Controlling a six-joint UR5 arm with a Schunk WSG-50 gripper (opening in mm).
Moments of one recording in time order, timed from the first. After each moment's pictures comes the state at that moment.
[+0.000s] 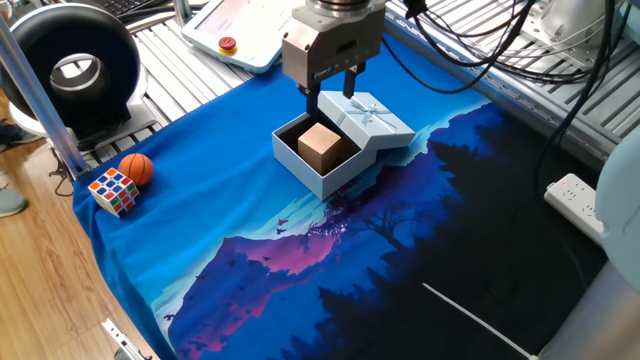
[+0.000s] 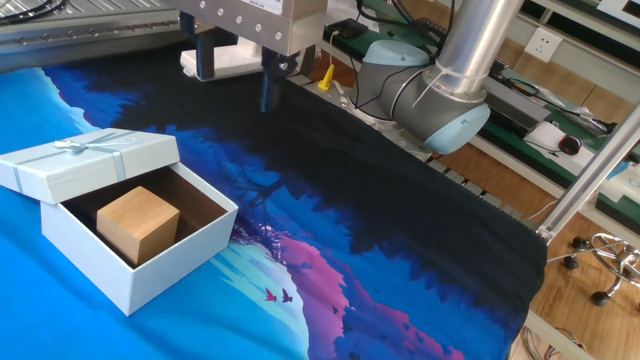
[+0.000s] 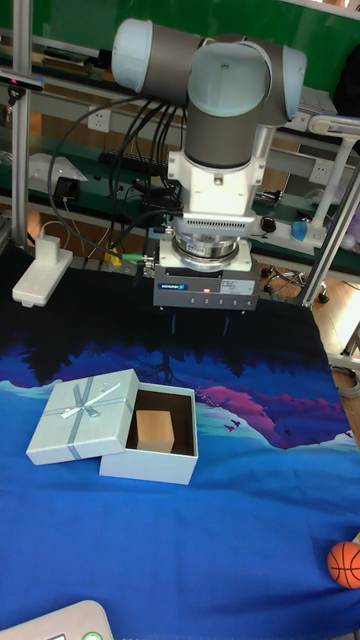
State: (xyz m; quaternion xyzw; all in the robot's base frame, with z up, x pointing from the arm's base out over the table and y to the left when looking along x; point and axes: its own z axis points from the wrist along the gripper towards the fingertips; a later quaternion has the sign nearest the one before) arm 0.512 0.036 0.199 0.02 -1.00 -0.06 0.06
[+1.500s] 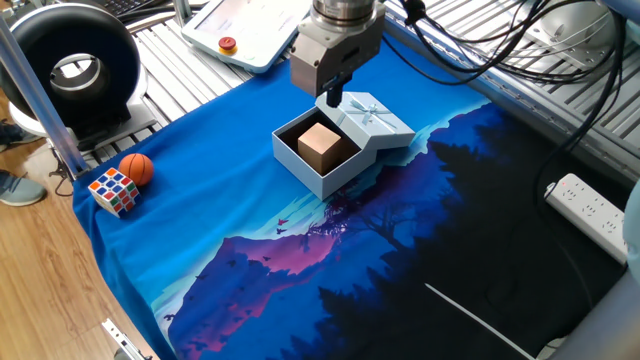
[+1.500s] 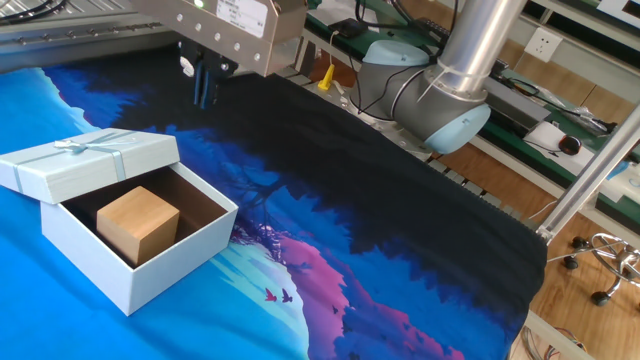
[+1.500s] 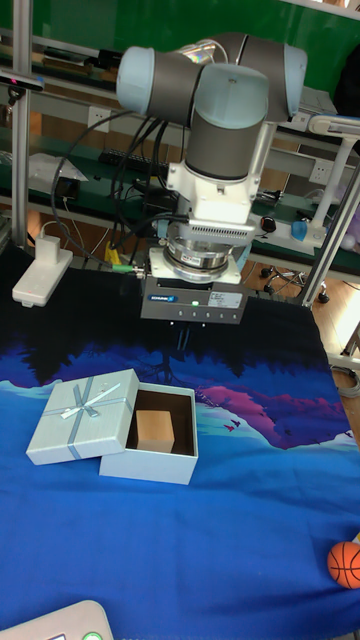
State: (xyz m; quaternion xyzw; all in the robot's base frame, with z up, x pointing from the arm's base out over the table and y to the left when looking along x) arm 0.529 0.015 0.177 0.06 -1.00 -0.02 0.01
